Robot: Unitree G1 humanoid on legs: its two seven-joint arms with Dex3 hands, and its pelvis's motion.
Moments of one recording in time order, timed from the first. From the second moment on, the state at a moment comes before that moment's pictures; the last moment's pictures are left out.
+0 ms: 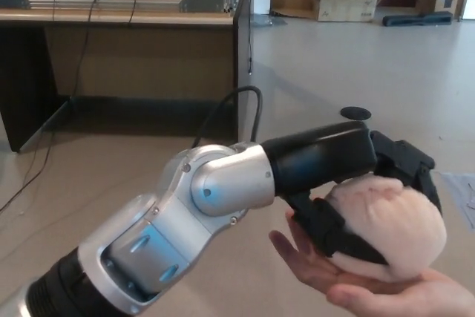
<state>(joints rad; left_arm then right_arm) -1.05 0.44 -0.57 -0.20 0.04 0.32 -0.52 -0.38 -0.35 -0.09 1.01 -0.02 -0.42 0.19</state>
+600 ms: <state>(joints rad) -1.11 0.47 -0.49 -0.20 0.07 0.33 -0.65 -0.39 -0.36 -0.08 1.01 -0.04 -0.41 0.16</state>
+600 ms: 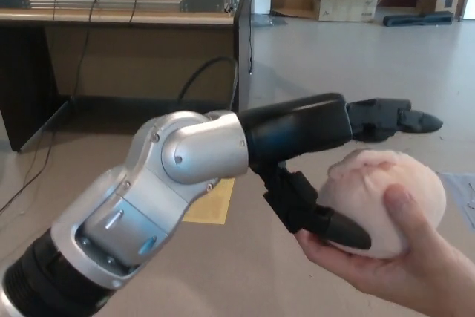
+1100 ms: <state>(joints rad) -1.17 0.45 -0.34 -0.17 0.02 0.36 -0.73 -0.39 -0.36 -0.07 1.01 -0.05 -0.41 0.16</state>
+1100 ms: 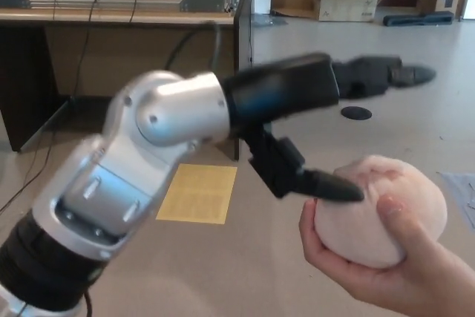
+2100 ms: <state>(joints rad) -0.51 0.59 0.29 -0.02 -0.11 0.17 -0.67 -0.40 -0.36 -0.09 1.02 -0.04 -0.41 0.18</state>
